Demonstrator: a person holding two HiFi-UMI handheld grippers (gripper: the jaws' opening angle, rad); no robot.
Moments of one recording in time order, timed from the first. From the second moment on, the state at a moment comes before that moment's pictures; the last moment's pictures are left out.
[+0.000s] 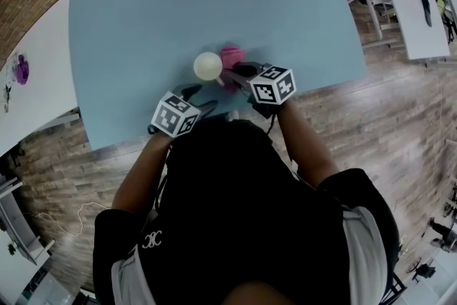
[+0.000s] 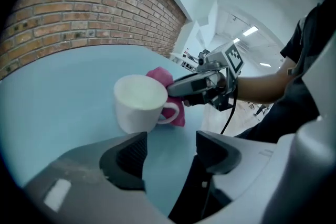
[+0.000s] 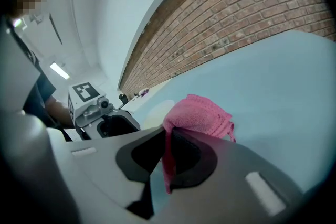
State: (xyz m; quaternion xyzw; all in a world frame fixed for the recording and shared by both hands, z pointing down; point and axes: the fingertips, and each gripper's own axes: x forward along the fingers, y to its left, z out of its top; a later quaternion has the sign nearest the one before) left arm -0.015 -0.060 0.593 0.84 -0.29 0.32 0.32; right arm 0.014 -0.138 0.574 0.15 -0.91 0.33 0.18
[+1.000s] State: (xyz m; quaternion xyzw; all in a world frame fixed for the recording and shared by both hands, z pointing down) left arm -0.040 -0.129 0.605 0.91 -0.14 0.37 0.13; right arm -0.005 -0.155 0.576 0.10 -0.91 0.33 0.23
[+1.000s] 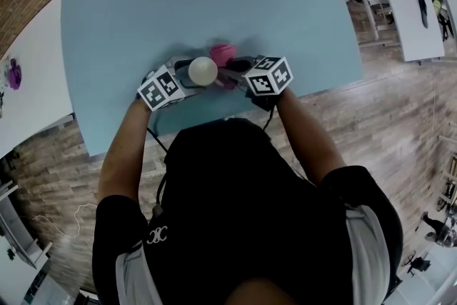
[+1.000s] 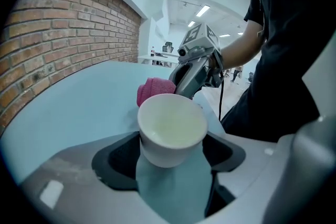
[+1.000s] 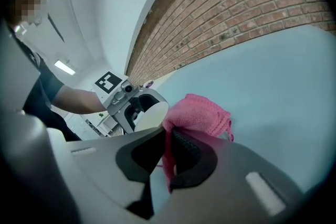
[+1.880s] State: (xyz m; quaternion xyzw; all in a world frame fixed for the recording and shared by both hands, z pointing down) left arm -0.042 -0.130 0.607 0.90 -0.18 0.38 0.14; right arm 0.003 -0.137 0.576 0.06 -0.87 0.47 0.17
